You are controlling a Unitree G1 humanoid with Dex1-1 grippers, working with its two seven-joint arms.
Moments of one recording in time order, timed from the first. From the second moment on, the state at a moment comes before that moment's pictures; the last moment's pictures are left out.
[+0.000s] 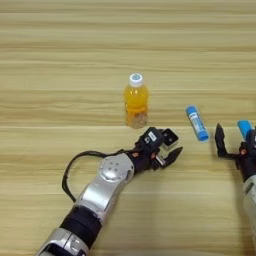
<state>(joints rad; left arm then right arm) -0.20 0.03 -0.38 0.43 0.00 -0.07 -0.50 0.16 -0.06 -0.11 -0.08 0.08 -0.01 0.05</state>
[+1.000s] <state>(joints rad) 0.01 0.19 -0.29 0.05 -0.03 0.05 -0.53 0.15 -0.06 -0.11 -0.08 0.08 -0.01 0.03</state>
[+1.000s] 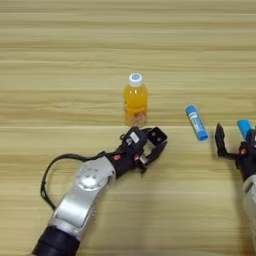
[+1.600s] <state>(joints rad) -0.03 0.24 -0.12 0.13 -0.04 0.11 -0.38 0.14 -0.04 -0.10 -0.07 0.06 -0.01 0.03</state>
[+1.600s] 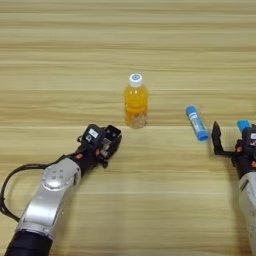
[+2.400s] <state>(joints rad) -0.17 0.16 -0.07 0.37 -0.01 0.03 -0.16 0.14 -0.04 -0.10 -0.07 0.06 -0.01 0.03</state>
